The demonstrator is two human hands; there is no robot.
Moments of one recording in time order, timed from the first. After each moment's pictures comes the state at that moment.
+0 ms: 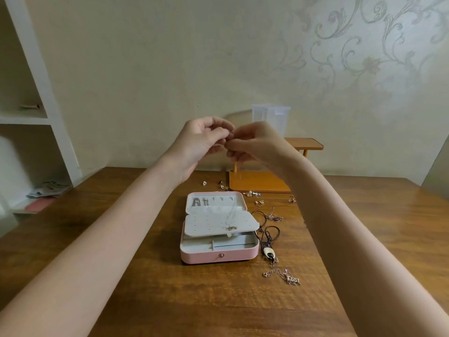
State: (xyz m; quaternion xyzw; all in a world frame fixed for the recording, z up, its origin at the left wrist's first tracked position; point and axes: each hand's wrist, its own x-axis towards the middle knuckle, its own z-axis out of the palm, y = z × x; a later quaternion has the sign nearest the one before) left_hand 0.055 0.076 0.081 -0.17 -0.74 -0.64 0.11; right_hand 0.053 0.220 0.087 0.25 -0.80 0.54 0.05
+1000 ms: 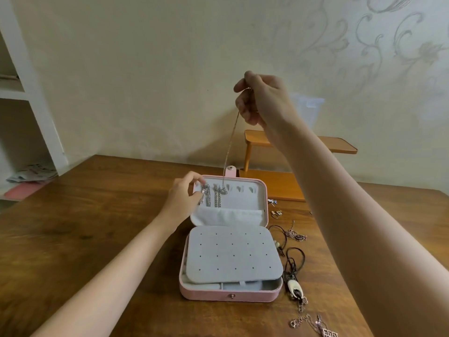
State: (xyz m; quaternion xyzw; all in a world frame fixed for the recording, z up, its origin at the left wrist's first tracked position) left_hand -0.055 0.015 -0.066 -0.05 -0.86 -0.49 0.13; right_hand -0.056 0.172 0.106 0.22 -0.71 0.66 0.13
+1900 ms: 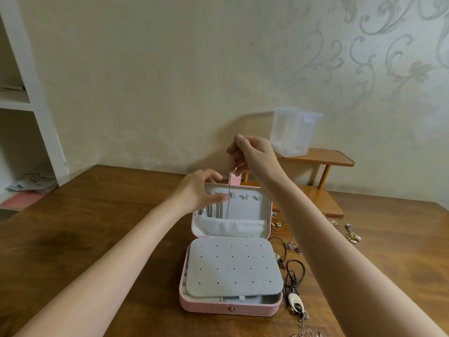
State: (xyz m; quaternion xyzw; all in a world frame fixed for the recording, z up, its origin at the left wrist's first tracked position) left_hand -0.058 0.027 -0.011 -0.14 -0.92 -0.36 0.08; right_hand -0.058 0.173 0.044 0.21 -0.75 0.62 0.10
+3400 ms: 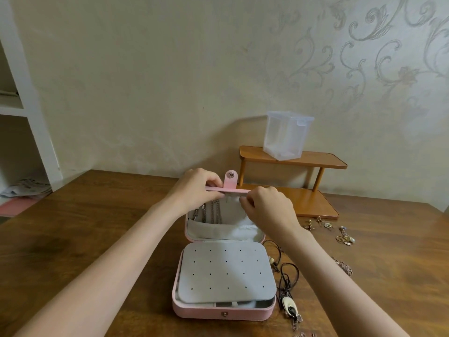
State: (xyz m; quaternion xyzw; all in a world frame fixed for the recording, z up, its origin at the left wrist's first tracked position) left_hand -0.060 0.036 0.001 -0.17 -0.92 -0.33 0.12; right_hand -0.025 0.206 -0.004 0.11 -0.97 0.09 0.20
